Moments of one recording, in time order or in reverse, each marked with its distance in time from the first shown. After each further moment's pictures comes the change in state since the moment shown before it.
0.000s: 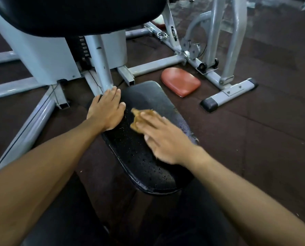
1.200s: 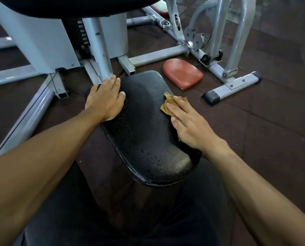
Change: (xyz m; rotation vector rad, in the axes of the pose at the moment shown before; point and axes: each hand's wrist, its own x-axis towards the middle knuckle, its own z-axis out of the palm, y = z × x) left_hand -0.002 0.003 0.000 0.001 0.036 0.005; right_hand -0.028 0.047 -0.011 0.162 0.098 0.327
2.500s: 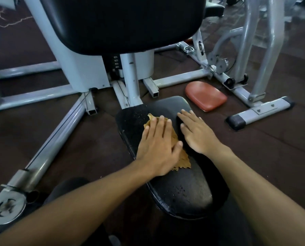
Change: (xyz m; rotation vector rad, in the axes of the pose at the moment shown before) left_hand -0.072 0.089 -0.013 -0.132 -0.018 -0.011; right_hand 0.078 -0.016 0.022 0.050 -0.076 0.039
